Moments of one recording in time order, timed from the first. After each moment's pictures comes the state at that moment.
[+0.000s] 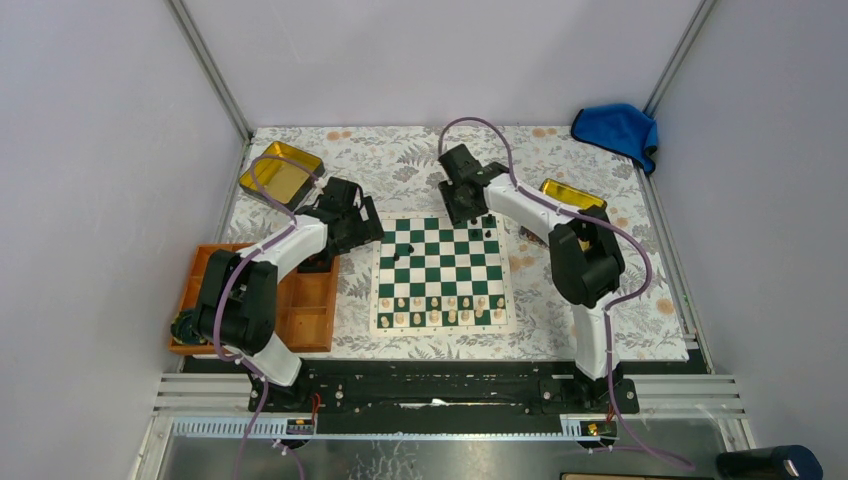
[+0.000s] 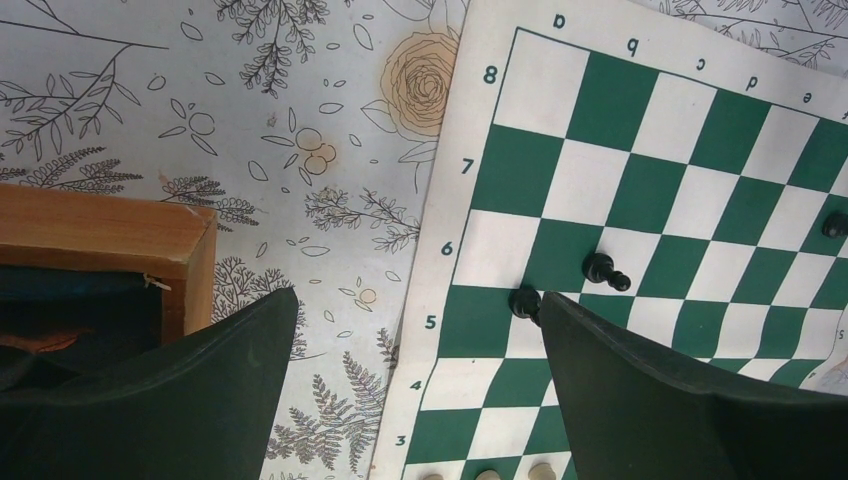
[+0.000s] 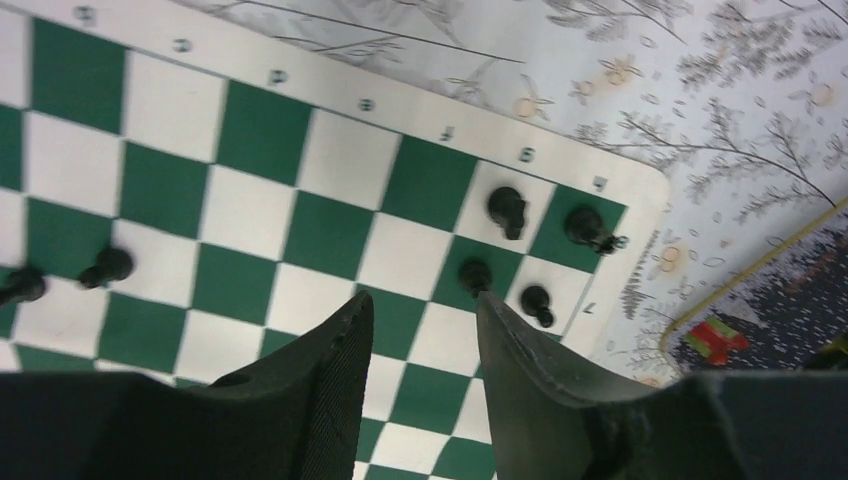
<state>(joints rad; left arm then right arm) -0.27 1.61 0.99 -0.38 -0.01 -0.60 0.59 2.06 1.66 -0.68 0.18 0.18</state>
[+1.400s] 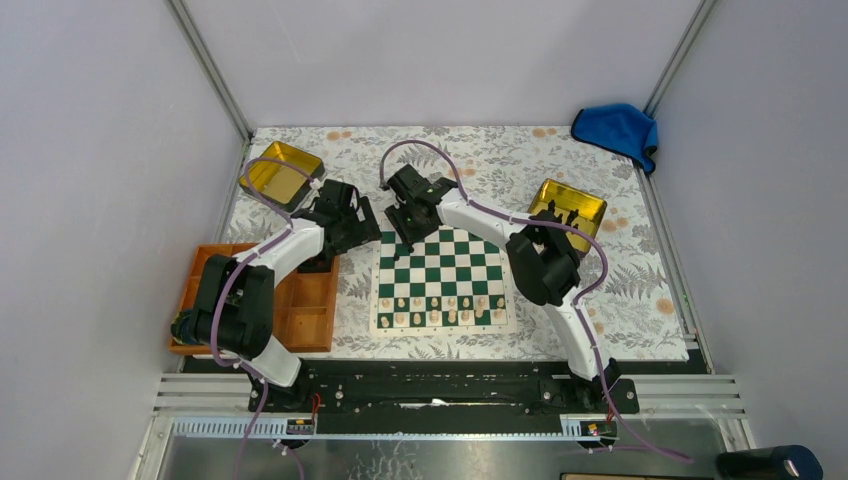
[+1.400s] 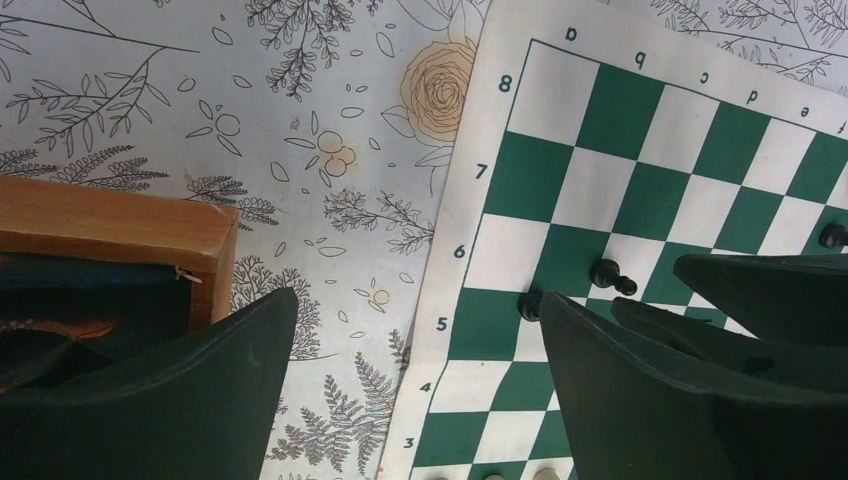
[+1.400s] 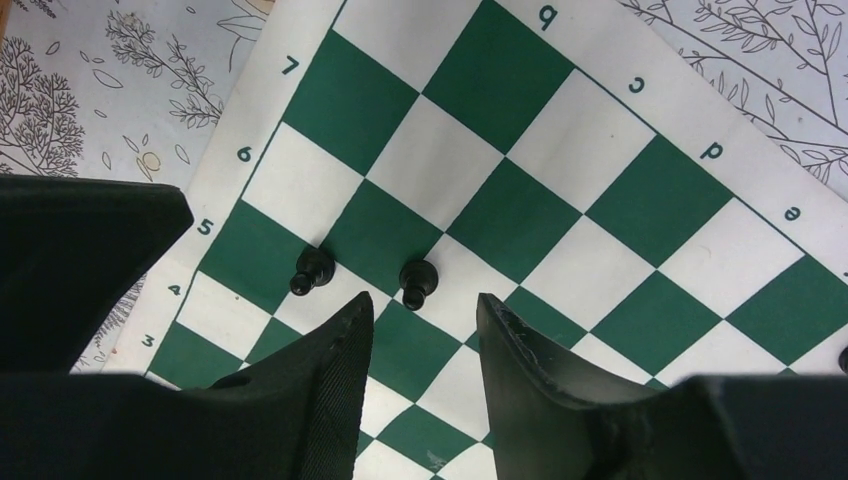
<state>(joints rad) -0.25 1.58 0.96 -0.35 -0.02 -0.60 0.79 2.26 1.89 -0.70 -0.02 0.16</state>
